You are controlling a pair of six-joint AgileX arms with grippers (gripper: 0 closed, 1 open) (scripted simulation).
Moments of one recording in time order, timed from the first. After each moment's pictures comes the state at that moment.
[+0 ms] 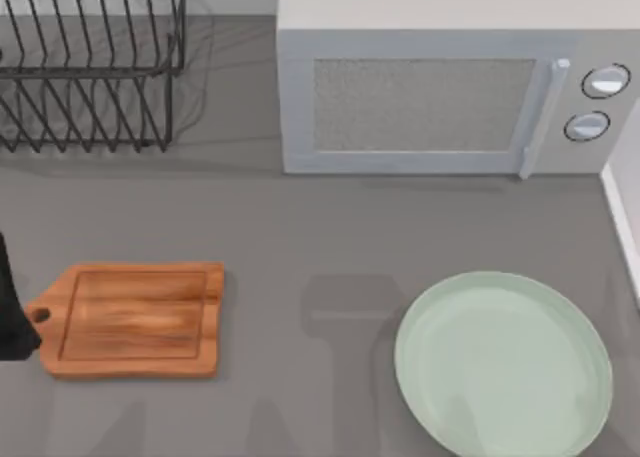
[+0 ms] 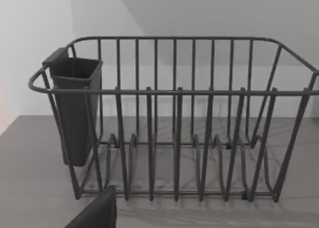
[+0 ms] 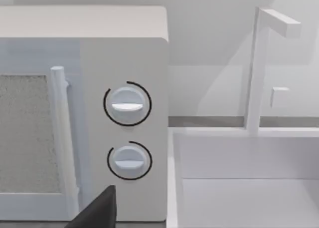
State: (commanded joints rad) left arm 0.00 0.00 0.00 0.00 0.00 0.00; right arm 0.00 0.00 0.00 0.00 0.00 0.00
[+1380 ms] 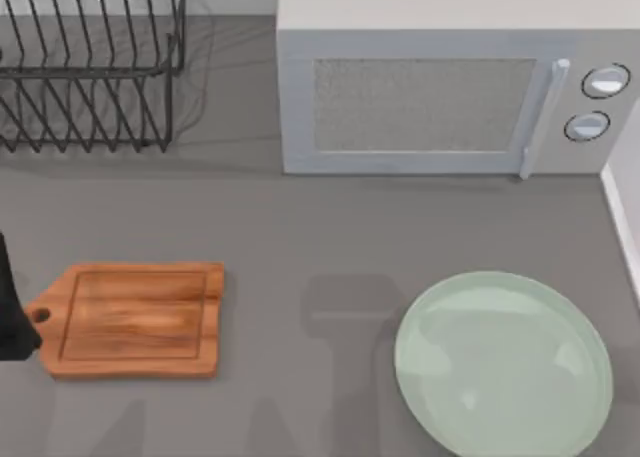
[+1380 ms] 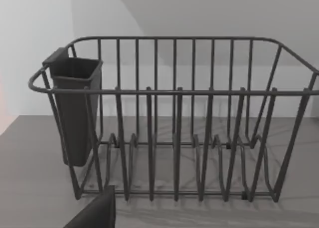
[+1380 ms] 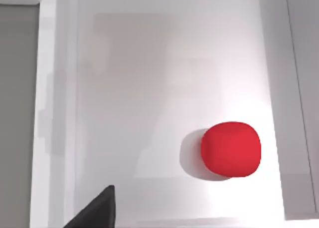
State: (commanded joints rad) left arm 0.00 0.00 0.00 0.00 0.00 0.00; right arm -0.23 1.19 0.89 -0.61 0.00 -0.22
